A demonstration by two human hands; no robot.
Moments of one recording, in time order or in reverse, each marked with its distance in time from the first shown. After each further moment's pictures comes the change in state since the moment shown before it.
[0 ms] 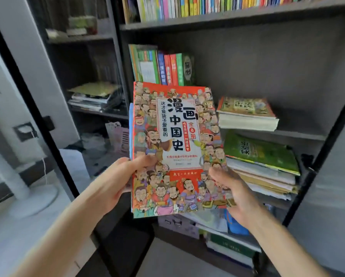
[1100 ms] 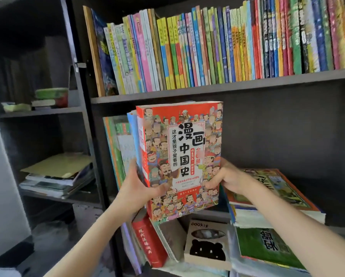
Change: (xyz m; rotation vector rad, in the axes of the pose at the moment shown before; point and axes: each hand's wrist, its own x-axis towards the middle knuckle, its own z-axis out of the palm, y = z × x) left_hand 0.280 0.117 -0.012 0.208 0.081 0.627; right_hand 0.312 -0.173 -0.069 -0.338 -0.160 -0.284
